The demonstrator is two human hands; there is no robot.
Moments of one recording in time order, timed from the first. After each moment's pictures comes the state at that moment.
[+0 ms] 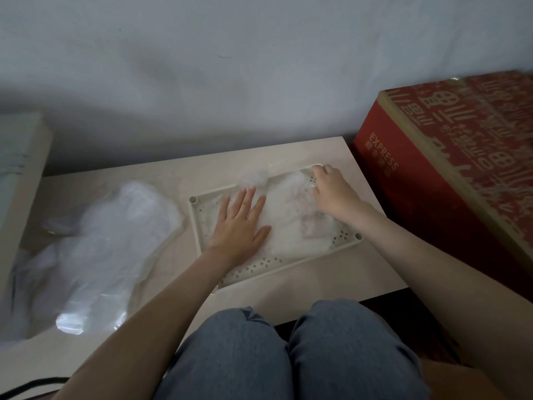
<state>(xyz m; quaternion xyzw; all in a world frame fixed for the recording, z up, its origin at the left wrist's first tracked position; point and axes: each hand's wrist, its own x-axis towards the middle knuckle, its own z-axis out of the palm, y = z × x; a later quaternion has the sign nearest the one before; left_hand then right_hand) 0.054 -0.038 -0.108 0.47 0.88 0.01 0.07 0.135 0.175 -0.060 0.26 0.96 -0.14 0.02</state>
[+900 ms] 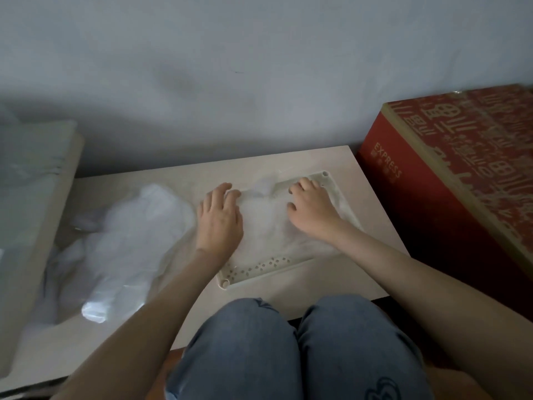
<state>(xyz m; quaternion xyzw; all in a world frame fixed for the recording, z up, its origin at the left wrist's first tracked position) 0.045 -0.070 -0.076 0.36 0.90 0.23 -0.10 0.128 0.110 -0.048 0.19 0.98 -0.06 0.00</state>
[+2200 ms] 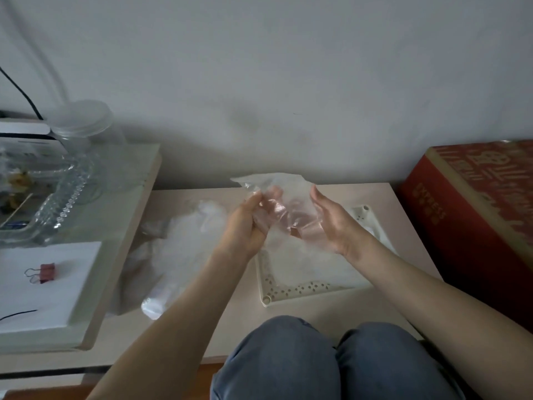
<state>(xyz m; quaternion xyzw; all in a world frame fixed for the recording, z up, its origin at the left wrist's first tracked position) 0.026 -0.092 0.015 -0.04 0.33 0.87 0.37 0.092 0.061 0.000 0.14 0.45 -0.87 0.11</state>
